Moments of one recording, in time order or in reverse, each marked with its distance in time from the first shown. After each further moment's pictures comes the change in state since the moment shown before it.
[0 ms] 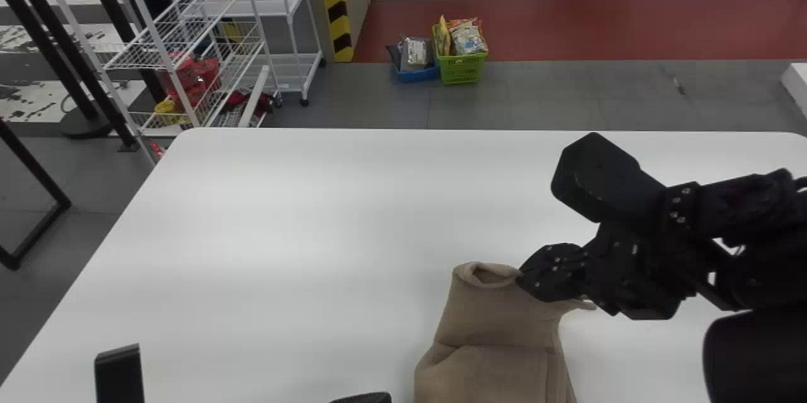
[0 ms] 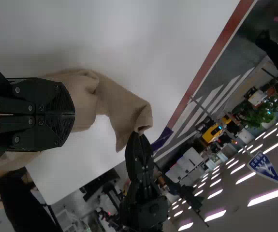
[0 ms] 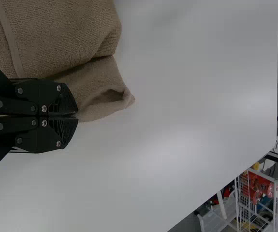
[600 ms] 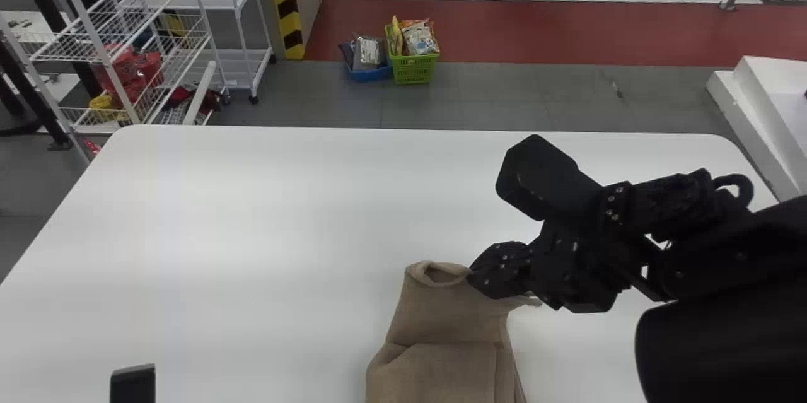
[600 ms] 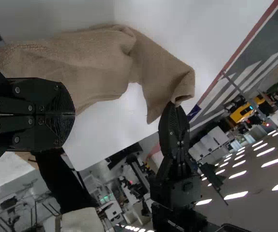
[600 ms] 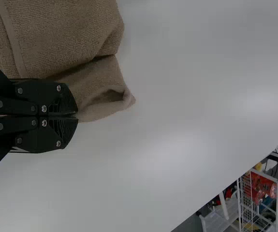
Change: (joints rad) left arm -0.061 0.015 -0.139 0.047 -0.092 0.116 -0.042; right arm -0.002 0.001 -0.002 0.009 0.000 -0.007 0.000
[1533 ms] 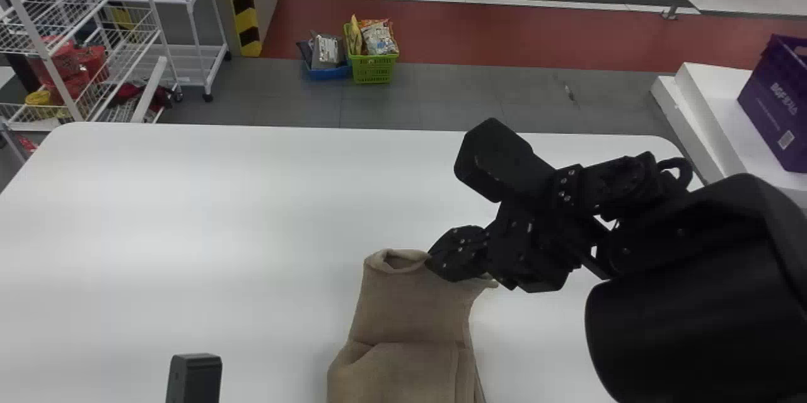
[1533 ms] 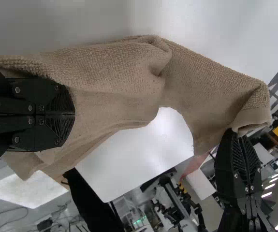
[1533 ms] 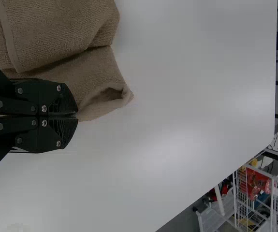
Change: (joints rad) left arm -0.150 -0.003 -0.213 0.150 -0.247 -0.001 0.094; right arm -0.038 0.006 -0.020 0.019 -0.024 -0.006 0.000
